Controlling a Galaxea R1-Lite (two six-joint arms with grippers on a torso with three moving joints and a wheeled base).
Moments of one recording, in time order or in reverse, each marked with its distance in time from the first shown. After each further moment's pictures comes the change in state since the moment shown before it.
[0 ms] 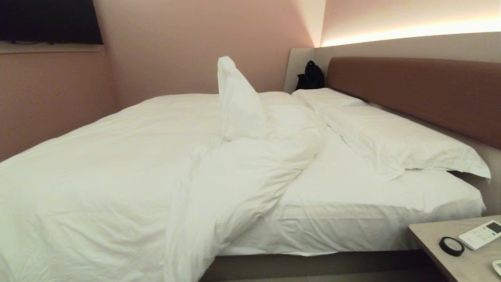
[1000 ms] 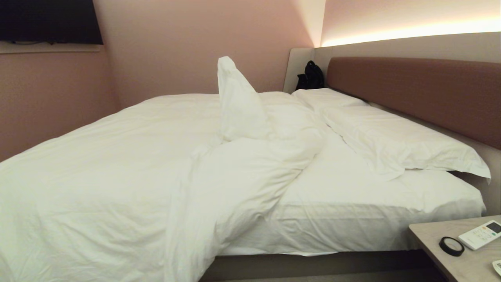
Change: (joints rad) left arm 0.000 0.000 0.000 0.002 -0.003 0.012; right arm 0.000 0.000 0.000 0.000 0.001 -0.001
